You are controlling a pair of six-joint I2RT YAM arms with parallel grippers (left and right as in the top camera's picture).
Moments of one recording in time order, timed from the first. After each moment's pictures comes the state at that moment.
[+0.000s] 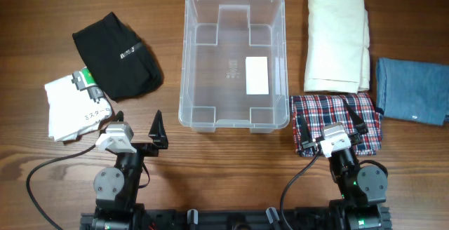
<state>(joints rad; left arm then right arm) -0.10 0.01 0.01 -0.07 -0.01 -0.25 0.10 0.02 0.01 0.01 -0.14 -0.46</state>
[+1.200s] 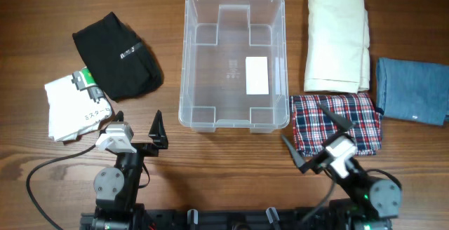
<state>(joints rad) -0.10 0.01 0.01 -0.07 -0.01 -0.25 0.10 0.03 0.11 0.15 -0.58 -0.12</state>
